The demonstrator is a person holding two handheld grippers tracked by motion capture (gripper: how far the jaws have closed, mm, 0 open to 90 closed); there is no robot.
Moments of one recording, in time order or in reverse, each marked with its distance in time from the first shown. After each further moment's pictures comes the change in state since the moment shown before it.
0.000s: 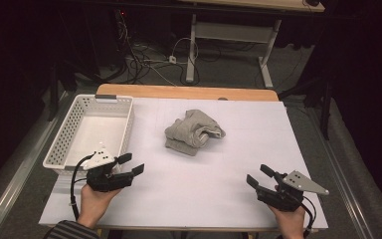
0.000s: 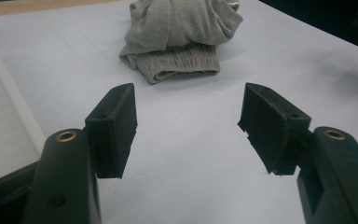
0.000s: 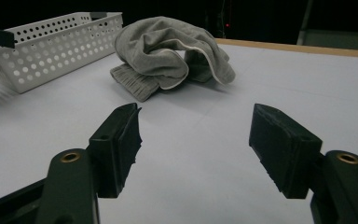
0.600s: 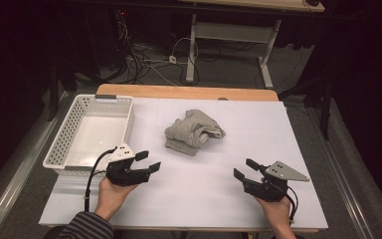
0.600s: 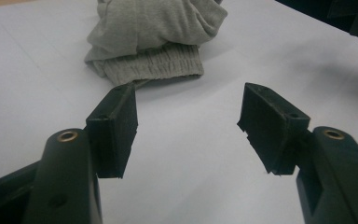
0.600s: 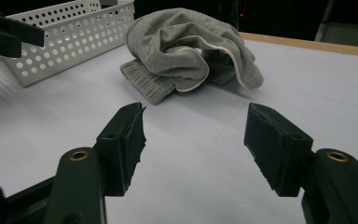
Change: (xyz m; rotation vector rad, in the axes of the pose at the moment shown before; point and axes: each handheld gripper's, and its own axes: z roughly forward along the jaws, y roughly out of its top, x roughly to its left) left arm -0.014 0.016 0.040 0.050 -0.043 0.034; right arm 0.012 0.013 0.035 0.051 0.041 -0.035
